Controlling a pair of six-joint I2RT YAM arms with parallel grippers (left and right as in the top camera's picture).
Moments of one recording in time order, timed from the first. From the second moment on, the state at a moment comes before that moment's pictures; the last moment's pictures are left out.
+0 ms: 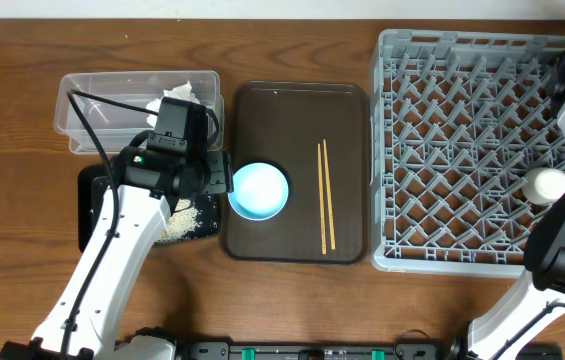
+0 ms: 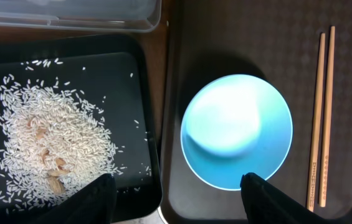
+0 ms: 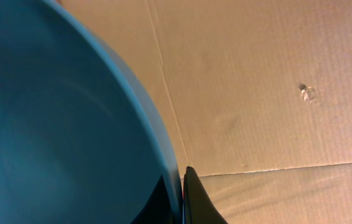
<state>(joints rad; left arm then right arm) -0.22 1.38 1.14 -0.93 0.04 -0.31 -0.31 2.00 1.64 -0.03 0.88 -0.84</state>
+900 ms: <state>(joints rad) -0.22 1.38 1.14 -0.92 0.04 -0.31 -0.24 1.84 1.64 -0.50 0.49 -0.54</state>
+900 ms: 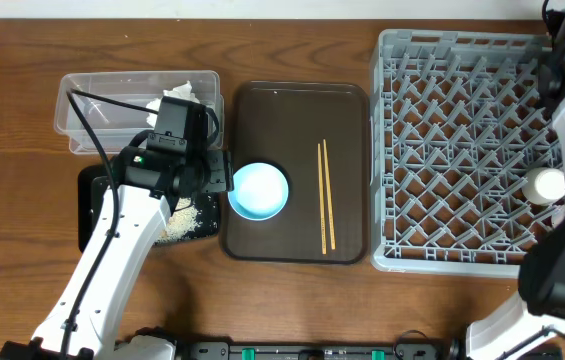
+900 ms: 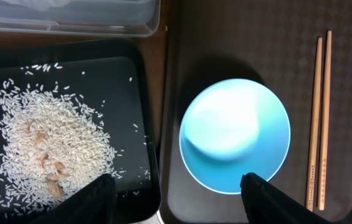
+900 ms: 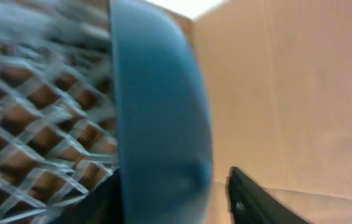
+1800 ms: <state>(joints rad) -0.22 1.38 1.14 -0.92 0.04 -0.31 0.10 1.65 1.63 -1.04 -0.37 -0.20</state>
